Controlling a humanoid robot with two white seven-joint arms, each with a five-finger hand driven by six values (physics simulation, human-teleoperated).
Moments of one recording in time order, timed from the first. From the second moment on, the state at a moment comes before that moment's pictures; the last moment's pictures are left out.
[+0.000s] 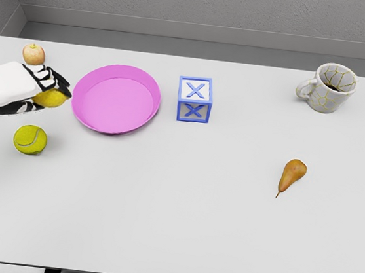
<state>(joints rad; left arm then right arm) -0.24 0.81 -0.02 -1.69 -0.41 -0.61 -0.61 0.06 0.00 -0.04 -0.01 -0.09 -0.14 0.12</state>
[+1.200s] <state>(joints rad) -0.65 0.57 -0.41 -1.30 -0.47 -0.57 -0.61 0.06 0.00 -0.04 -0.01 -0.09 -0.14 0.12</state>
